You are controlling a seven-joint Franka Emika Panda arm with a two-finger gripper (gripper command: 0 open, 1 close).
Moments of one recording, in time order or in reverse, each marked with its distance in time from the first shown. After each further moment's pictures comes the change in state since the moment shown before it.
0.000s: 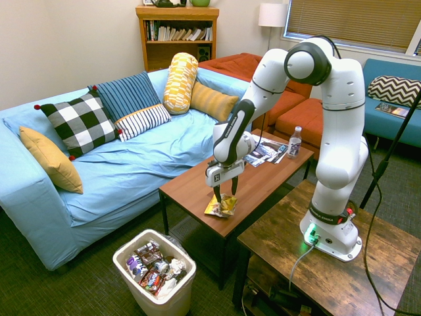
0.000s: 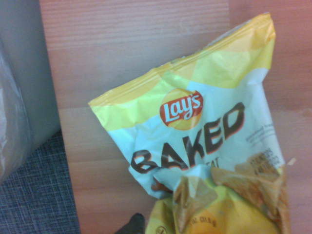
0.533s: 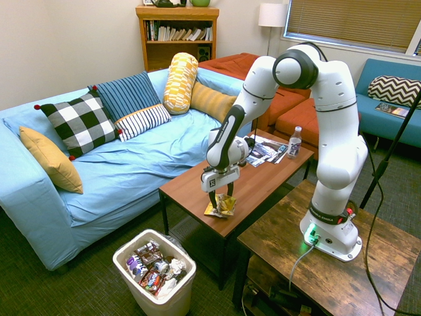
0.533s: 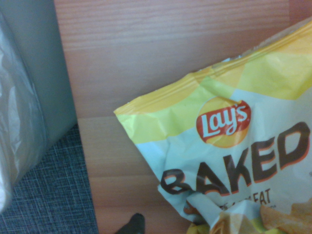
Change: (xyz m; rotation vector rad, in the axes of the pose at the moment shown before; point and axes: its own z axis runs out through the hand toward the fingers) arm -0.002 -0.017 0.023 -0.006 -0.046 -0.010
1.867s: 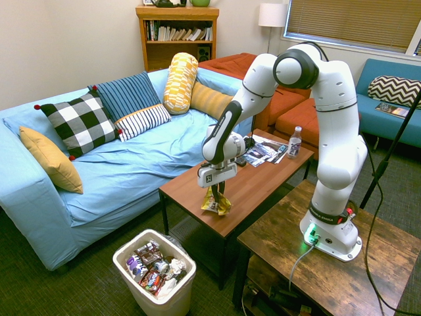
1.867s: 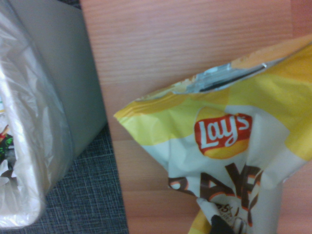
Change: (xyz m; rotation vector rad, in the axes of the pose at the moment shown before) arm -0.002 -0.016 -0.040 0.045 0.008 -0.008
